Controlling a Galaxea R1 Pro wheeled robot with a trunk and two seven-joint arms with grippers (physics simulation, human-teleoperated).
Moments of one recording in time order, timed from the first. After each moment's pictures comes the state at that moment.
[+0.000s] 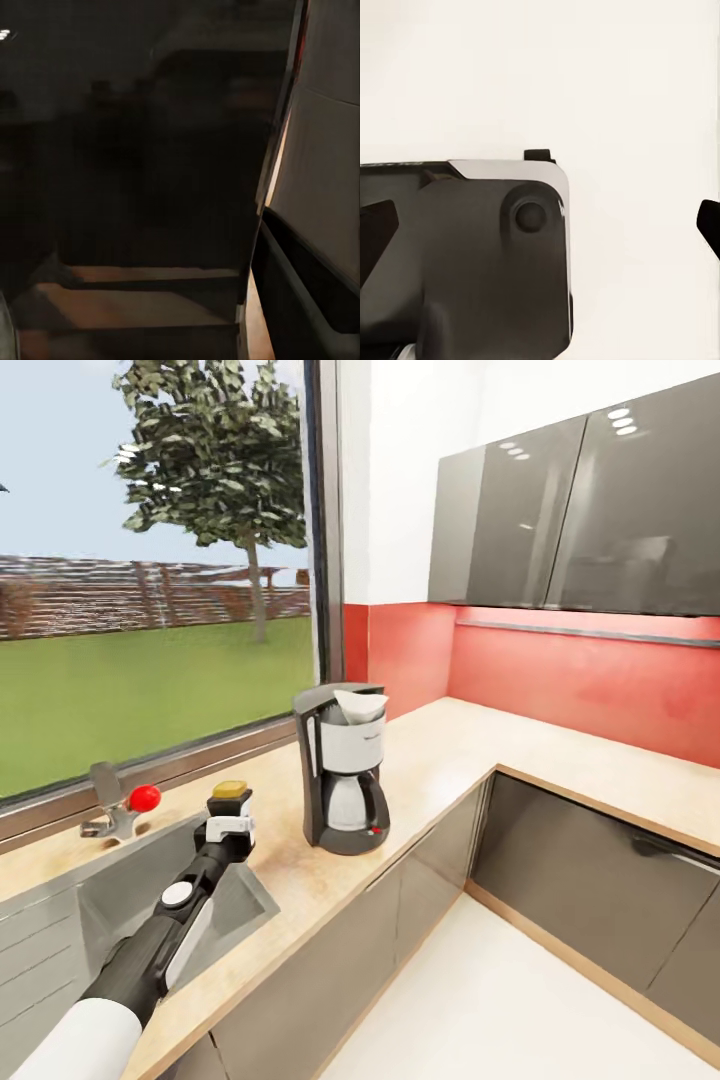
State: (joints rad) left arm -0.57 0.12 -0.12 -0.94 0.12 -0.06 0.02; right arm -0.15 -0.01 -0.19 -0.08 0.16 -0.08 -0.02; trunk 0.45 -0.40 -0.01
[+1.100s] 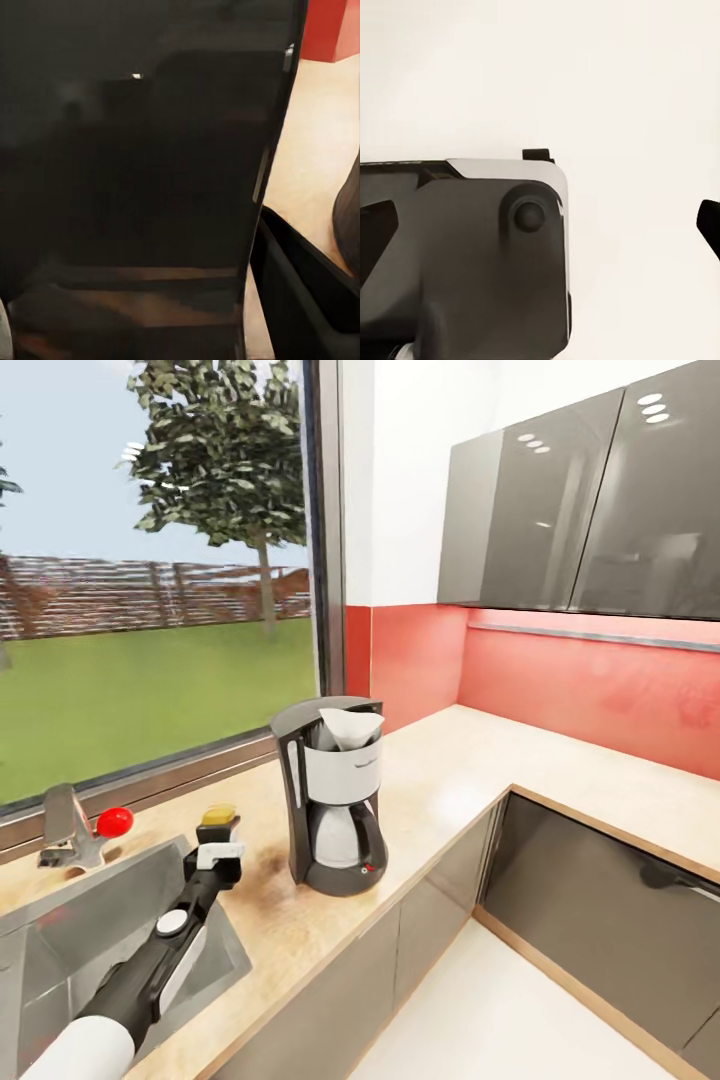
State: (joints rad) left arm -0.54 0.13 -0.12 -0.80 0.12 -0.14 0.07; right arm -0.15 -0.01 -0.19 -0.08 0.16 -0.08 -0.02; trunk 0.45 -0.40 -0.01
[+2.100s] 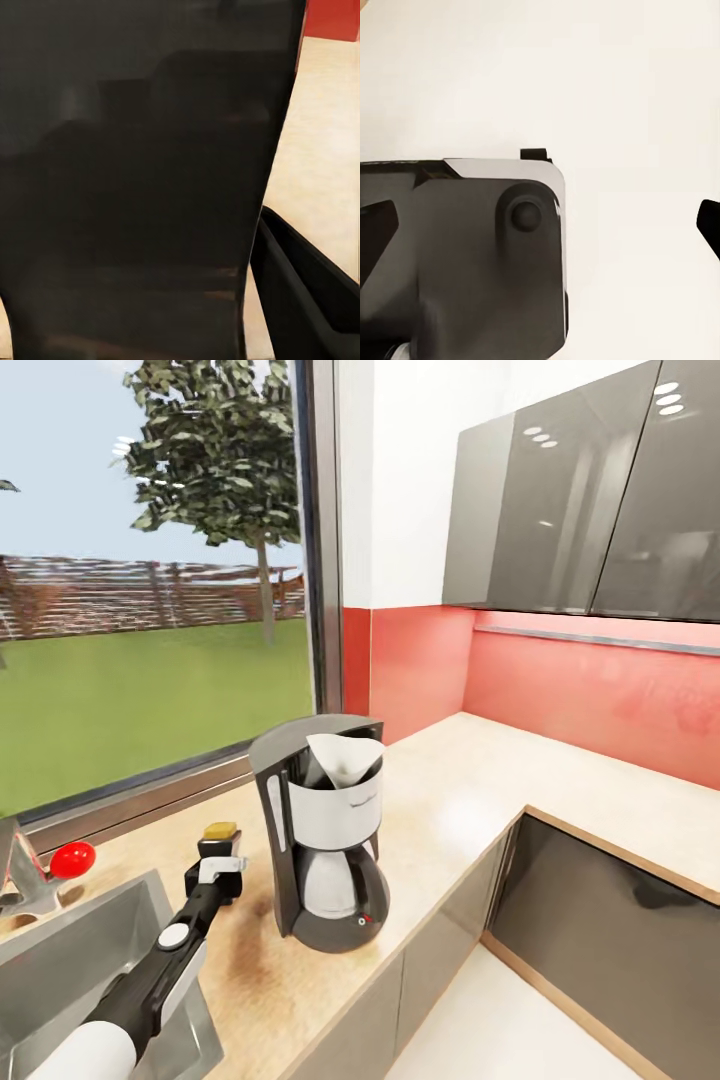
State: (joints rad) left arm -0.54 0.12 -0.13 -0.71 0.12 -0.18 0.07; right arm -0.15 -0.01 -0.19 -0.08 0.16 -0.08 -0.02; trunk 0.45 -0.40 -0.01
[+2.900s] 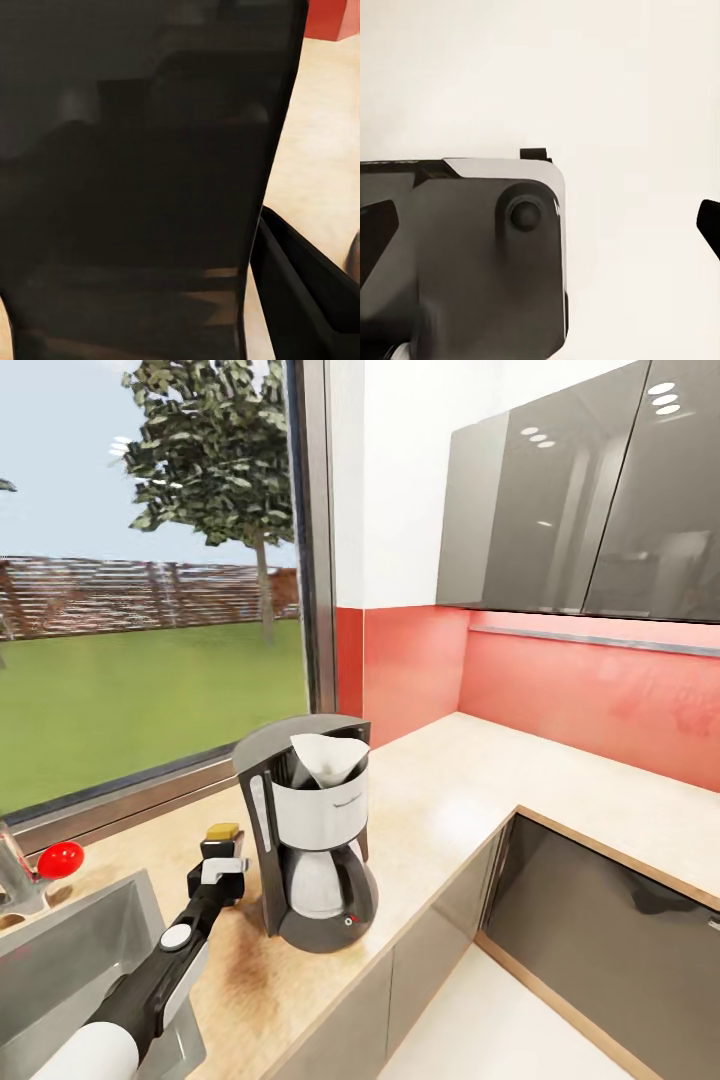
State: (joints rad) left arm -0.54 0.11 -0.13 -0.70 0.12 -0.18 0.06; right arm -0.15 -0.01 -0.19 -0.08 0.16 -0.08 -0.02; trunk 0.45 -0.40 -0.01
